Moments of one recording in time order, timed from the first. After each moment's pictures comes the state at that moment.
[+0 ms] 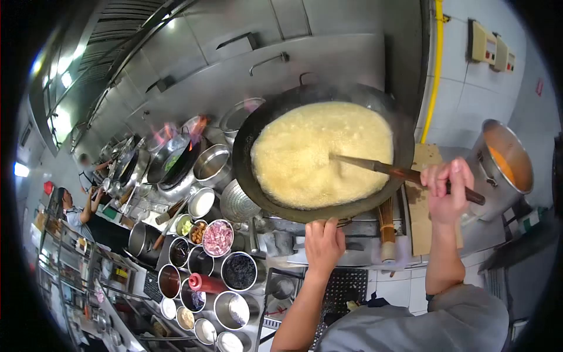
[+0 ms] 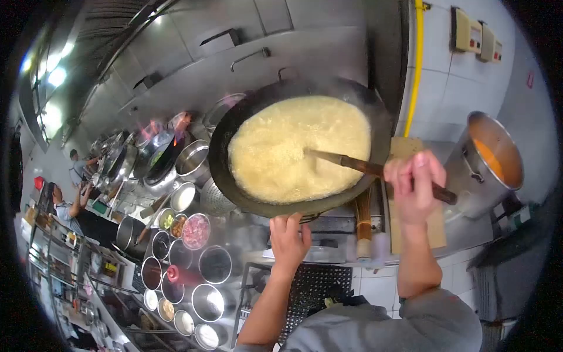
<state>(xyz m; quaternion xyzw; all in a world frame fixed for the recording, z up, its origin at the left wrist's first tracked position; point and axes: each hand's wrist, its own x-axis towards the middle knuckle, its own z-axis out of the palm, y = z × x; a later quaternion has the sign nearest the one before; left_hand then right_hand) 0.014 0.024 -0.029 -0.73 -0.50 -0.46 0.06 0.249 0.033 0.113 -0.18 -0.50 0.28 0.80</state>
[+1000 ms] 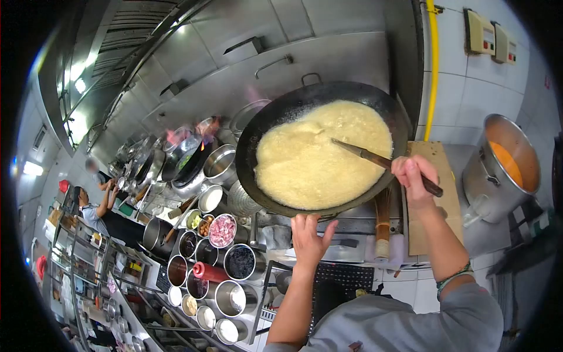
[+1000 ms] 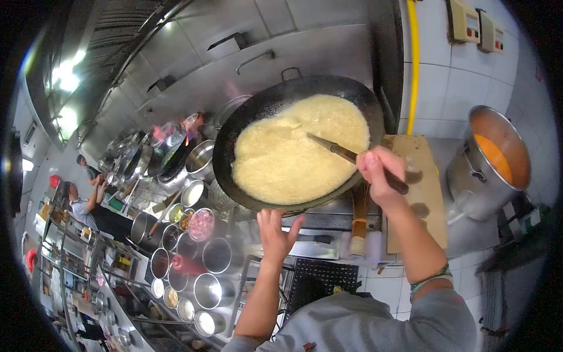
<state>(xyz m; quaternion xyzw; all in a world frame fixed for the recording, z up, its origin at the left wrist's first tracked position) 0.024 0.015 -0.020 -0.72 -0.52 -0.45 0.10 0.290 0.071 0.059 -0.23 -0.62 0.27 0.70</state>
